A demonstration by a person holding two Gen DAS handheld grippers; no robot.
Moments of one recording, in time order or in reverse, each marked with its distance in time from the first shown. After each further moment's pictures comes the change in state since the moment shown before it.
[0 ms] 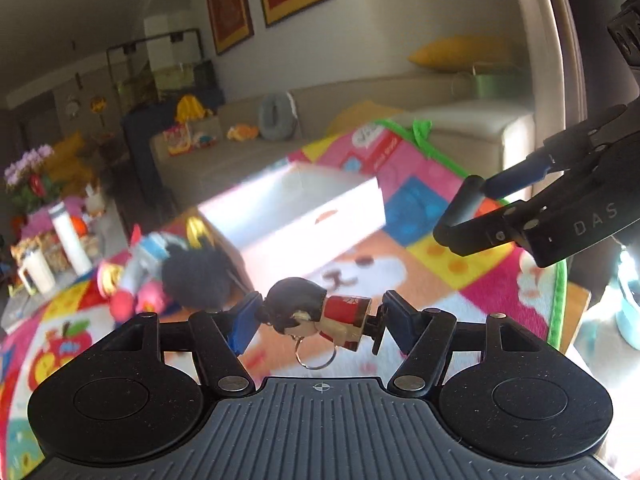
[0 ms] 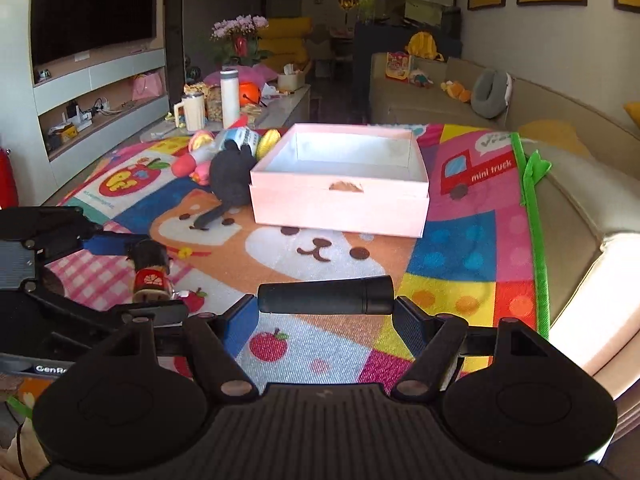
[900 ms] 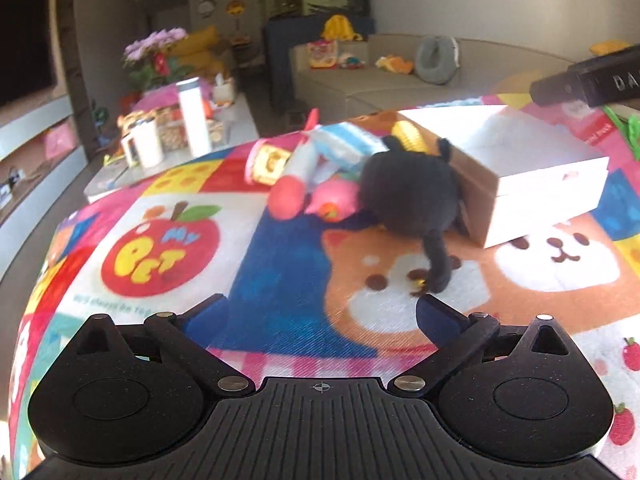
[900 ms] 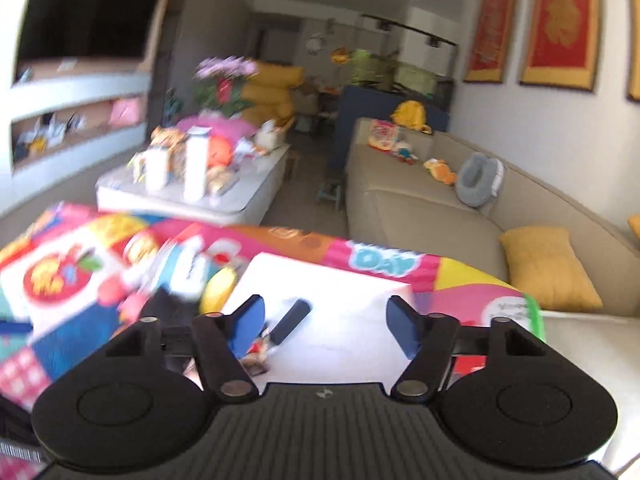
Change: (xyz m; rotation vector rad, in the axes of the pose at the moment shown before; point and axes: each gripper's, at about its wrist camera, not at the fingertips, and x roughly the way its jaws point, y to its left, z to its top) left arm 0.060 0.141 -0.065 -0.351 0.246 0.322; right arm 0.136 0.051 0.120 -0.223 -0.085 -0.097
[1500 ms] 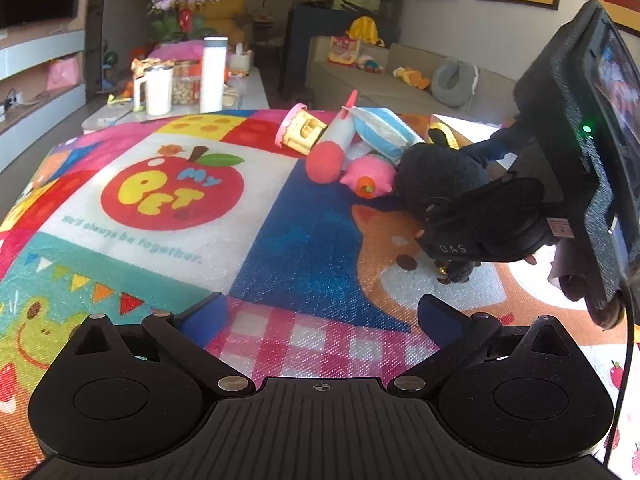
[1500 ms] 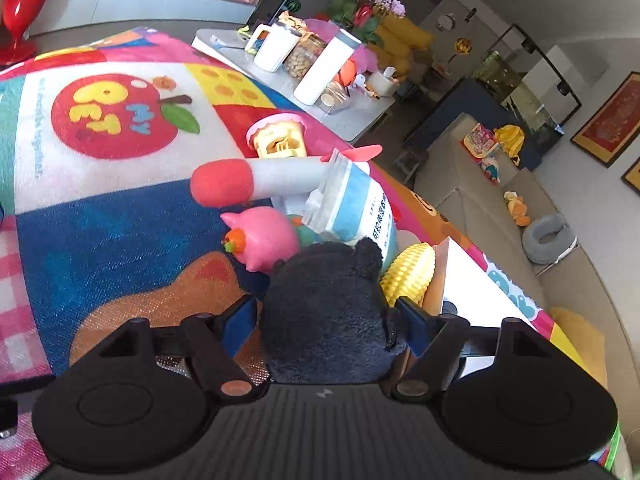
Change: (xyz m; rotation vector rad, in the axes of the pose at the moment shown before) left arm 0.002 0.038 -0.023 -0.193 0.002 -0.105; right arm 0.107 0.154 -0.015 -0.465 0.145 -0.007
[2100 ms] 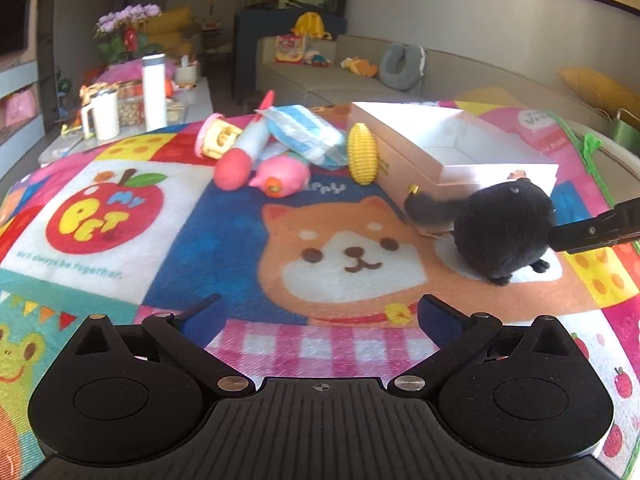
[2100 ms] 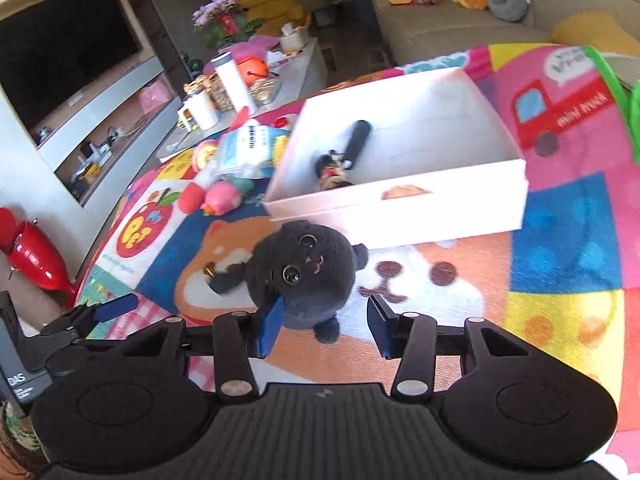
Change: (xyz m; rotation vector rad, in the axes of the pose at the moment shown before) left arm -0.009 -0.060 -0.003 0.159 0.007 -0.087; right arm -0.099 -0.135 -0.183 0.954 0.101 0.361
